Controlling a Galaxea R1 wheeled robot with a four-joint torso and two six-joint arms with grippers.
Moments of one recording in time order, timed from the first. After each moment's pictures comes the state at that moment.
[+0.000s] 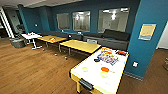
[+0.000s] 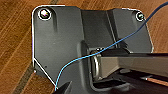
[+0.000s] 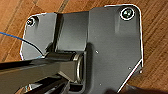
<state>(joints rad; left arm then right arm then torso) 1.51 3.08 -2.77 0.10 -0.03 -0.06 -1.50 3.06 -2.77 -0.18 0.01 0.15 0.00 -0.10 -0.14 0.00</state>
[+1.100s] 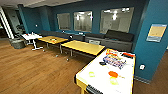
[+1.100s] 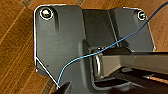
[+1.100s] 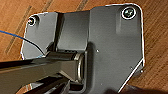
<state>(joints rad) 1.51 3.07 -2.77 0.10 -0.03 -0.06 -1.50 3.06 -2.77 -0.18 0.01 0.14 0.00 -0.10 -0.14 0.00</state>
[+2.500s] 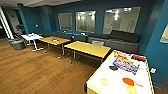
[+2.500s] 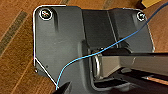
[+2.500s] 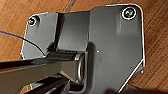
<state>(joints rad) 1.51 3.08 -2.77 0.10 -0.03 -0.06 -1.50 3.06 -2.76 -0.18 0.01 0.14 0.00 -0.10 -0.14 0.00</state>
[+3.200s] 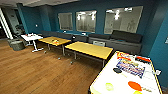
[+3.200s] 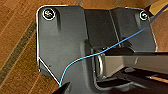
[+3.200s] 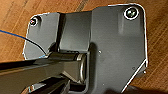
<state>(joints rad) 1.51 3.07 -2.77 0.10 -0.03 -0.06 -1.50 3.06 -2.76 -0.18 0.01 0.14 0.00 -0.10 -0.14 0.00</state>
